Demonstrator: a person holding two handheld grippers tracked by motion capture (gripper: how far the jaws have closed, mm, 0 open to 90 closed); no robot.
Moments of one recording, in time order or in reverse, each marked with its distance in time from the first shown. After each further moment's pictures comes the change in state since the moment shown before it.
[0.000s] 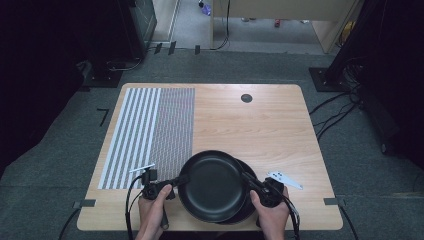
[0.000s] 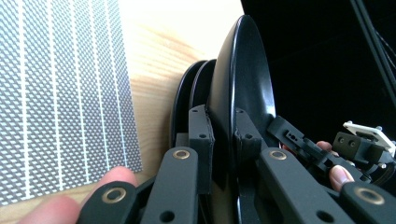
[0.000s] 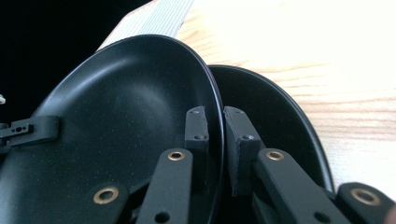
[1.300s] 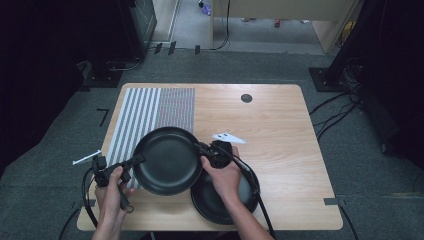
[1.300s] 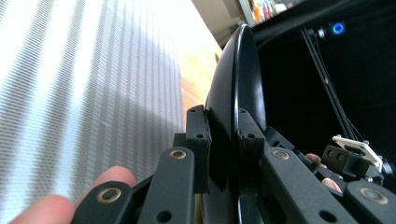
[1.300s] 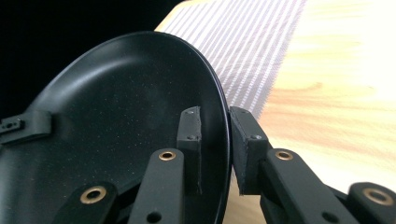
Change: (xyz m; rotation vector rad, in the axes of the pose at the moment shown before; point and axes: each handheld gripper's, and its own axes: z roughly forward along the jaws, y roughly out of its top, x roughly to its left) left arm 0.054 0.071 -0.097 -0.249 0.005 -0.142; right arm 0.106 0.064 0.119 0.104 0.092 -0.156
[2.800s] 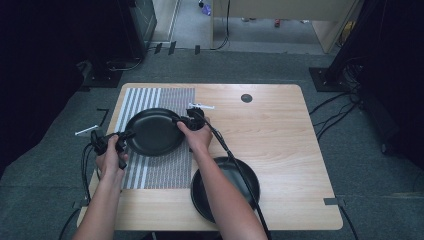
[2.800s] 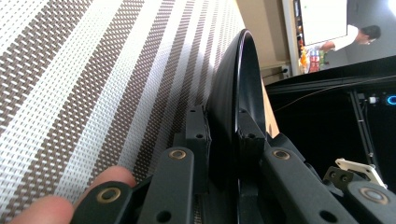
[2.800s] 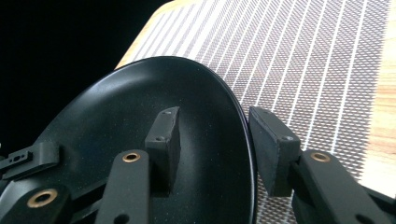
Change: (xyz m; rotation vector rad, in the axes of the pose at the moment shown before) left arm 0.069 0.097 0.059 -0.066 0.164 -0.192; right arm -0.035 0.052 0.169 0.050 0.050 0.112
